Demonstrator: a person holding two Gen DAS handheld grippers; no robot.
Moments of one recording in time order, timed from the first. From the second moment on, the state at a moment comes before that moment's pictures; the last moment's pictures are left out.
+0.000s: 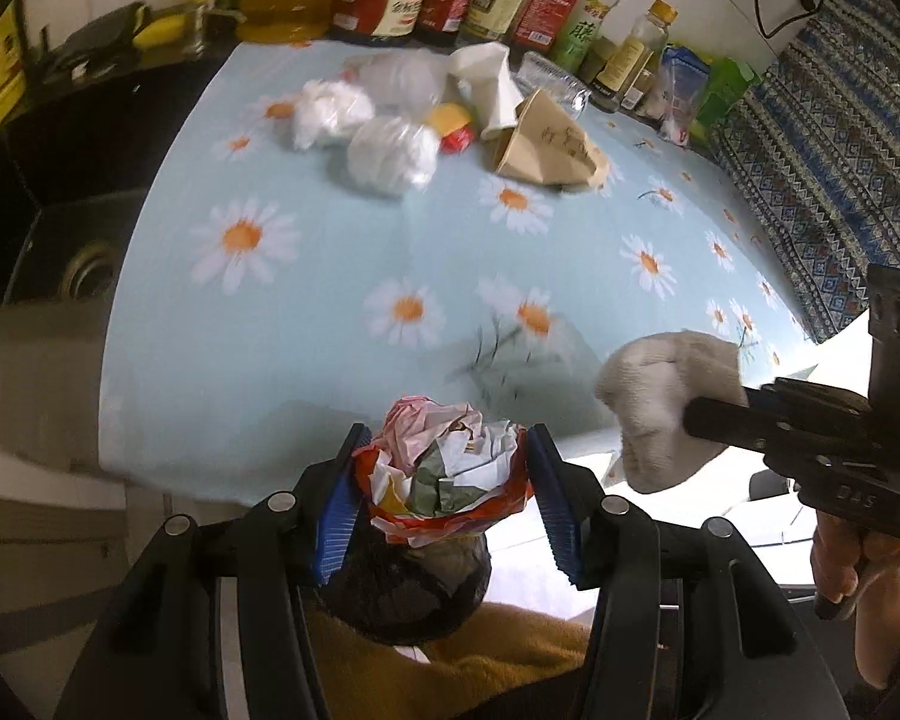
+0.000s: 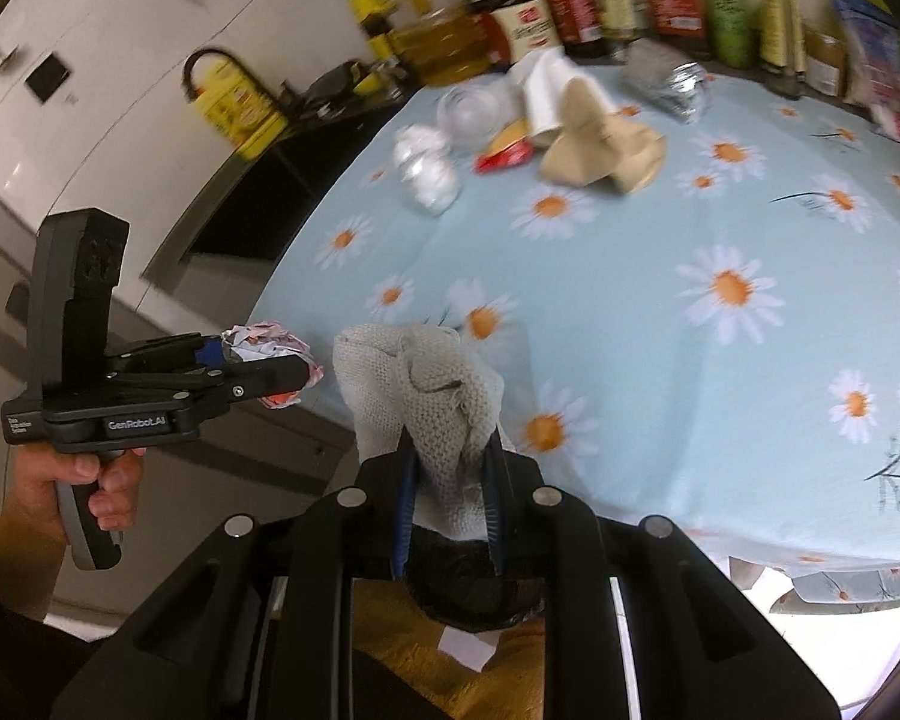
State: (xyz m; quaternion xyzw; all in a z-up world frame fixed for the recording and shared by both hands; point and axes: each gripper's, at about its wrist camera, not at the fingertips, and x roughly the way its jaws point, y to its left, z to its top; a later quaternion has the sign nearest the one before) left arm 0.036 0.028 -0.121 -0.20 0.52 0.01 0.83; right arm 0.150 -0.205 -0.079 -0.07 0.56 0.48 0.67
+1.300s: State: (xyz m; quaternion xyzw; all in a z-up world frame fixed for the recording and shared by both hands) left arm -0.034 0.028 -0.275 -0.31 0.64 0.05 0.70; right arm 0.092 -0.179 -0.211 -0.15 0.67 0.45 0.57
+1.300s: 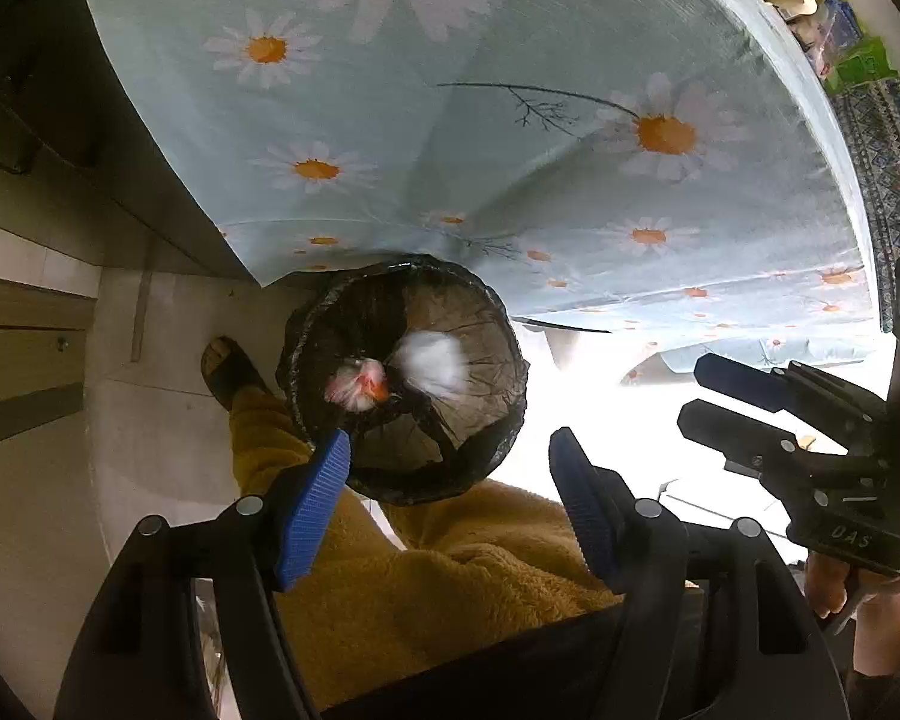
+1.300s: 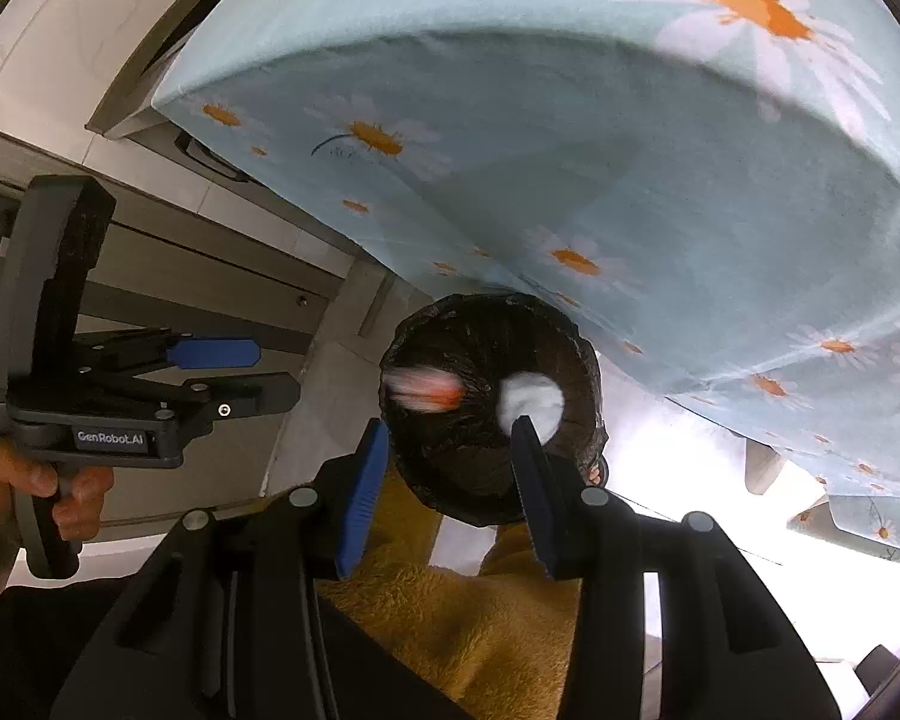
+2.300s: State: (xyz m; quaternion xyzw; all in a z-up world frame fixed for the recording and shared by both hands) left arm -0.019 0.037 -0.179 -0.25 0.59 0.06 0.76; right arm 0.109 -0.213 -0.124 -0.12 0.59 0.51 0.62
